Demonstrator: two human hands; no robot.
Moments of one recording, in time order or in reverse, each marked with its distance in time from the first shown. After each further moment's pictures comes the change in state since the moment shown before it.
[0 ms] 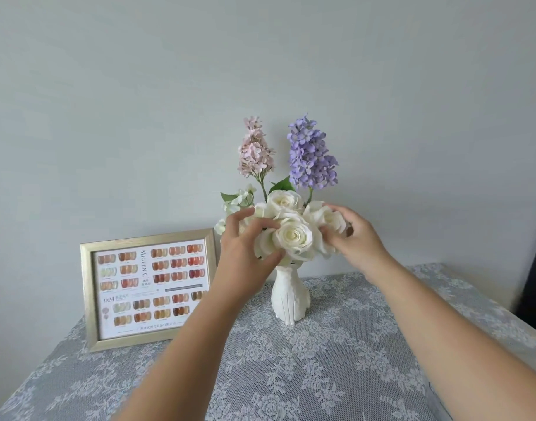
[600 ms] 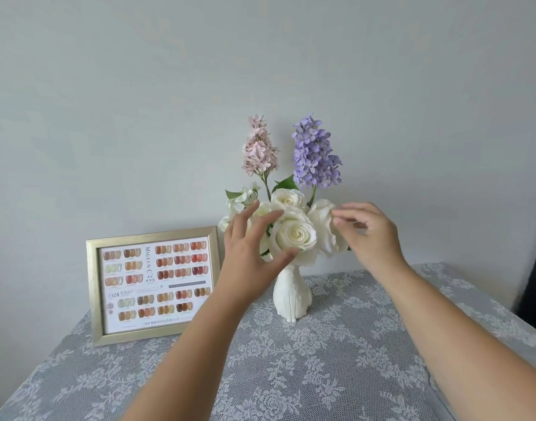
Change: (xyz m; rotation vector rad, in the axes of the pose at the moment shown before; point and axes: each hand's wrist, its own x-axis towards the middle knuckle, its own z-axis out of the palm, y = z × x) left_hand -0.009 0.007 -0.002 0.041 -0.021 0.022; right_hand -0.010 -0.009 -0.007 -0.243 0.229 -0.269
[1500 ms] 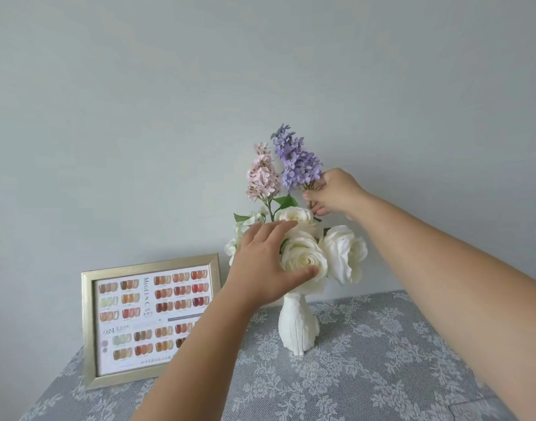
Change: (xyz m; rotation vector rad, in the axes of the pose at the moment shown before) left_hand 0.047 0.001 -0.001 0.225 -0.177 0.119; right_hand 0.140 -0.036 0.042 -0.049 -0.359 0.408
